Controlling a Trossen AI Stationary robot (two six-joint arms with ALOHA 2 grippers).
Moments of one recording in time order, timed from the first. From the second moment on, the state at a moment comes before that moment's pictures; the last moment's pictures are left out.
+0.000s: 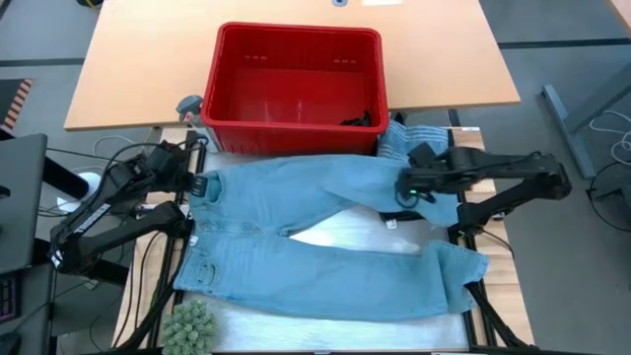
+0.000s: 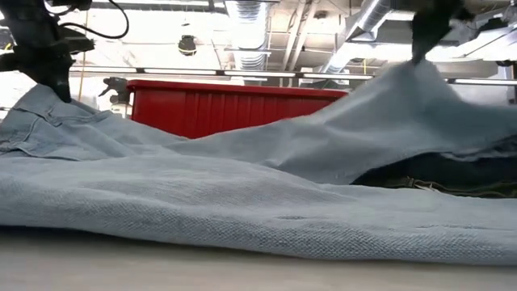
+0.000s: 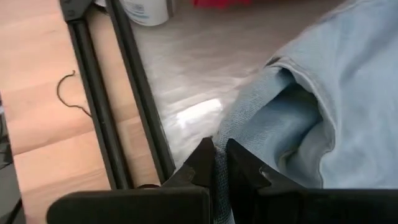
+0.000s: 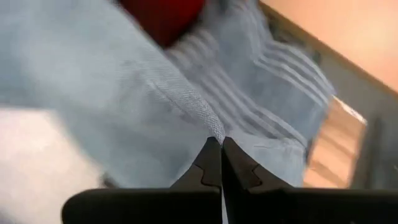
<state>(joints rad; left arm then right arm) 0.76 0.54 0.79 -1.26 -0.20 -0.46 0.04 1.20 1.32 -1.57 0.65 0.96</state>
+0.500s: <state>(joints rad) 0.76 0.52 0.79 -1.27 -0.25 -0.46 -0.04 1.26 1.18 -1.57 0.86 1.17</state>
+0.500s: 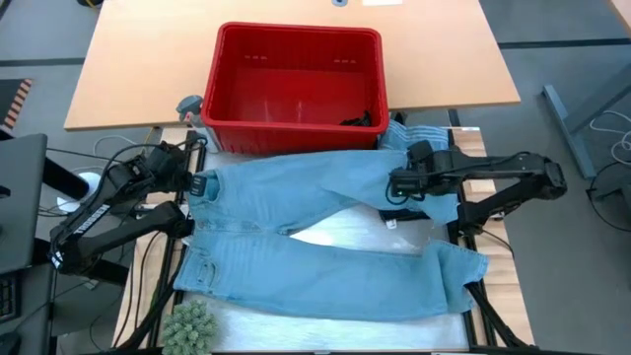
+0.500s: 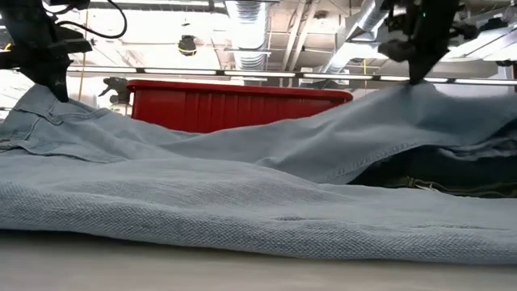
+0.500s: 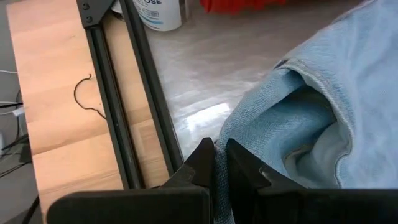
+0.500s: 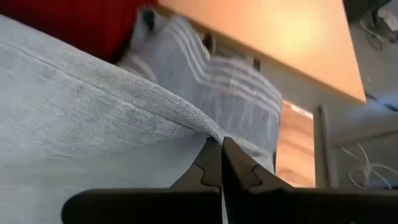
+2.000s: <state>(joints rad) 0.65 0.38 0.97 -1.30 -0.03 -0.46 0.81 1.32 1.32 -1.57 0.80 1.25</state>
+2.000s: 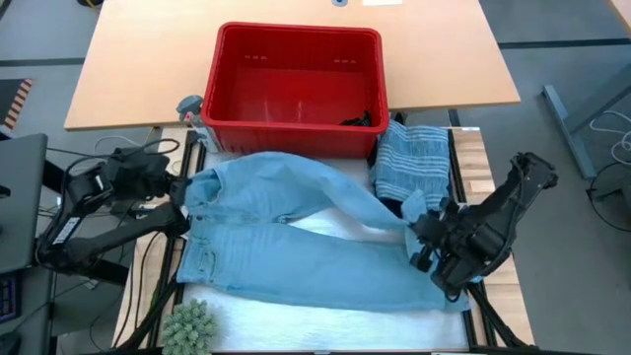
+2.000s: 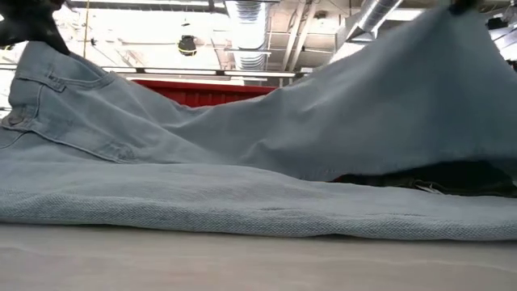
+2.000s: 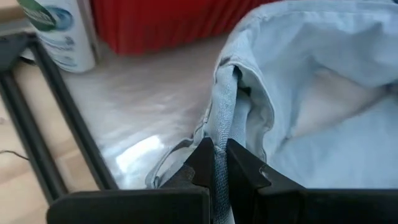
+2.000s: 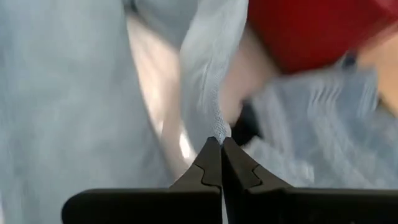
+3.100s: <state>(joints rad) 1.02 0.28 1.13 -1.51 0.40 -0.07 0.84 1.48 1.28 -1.57 0.69 1.81</state>
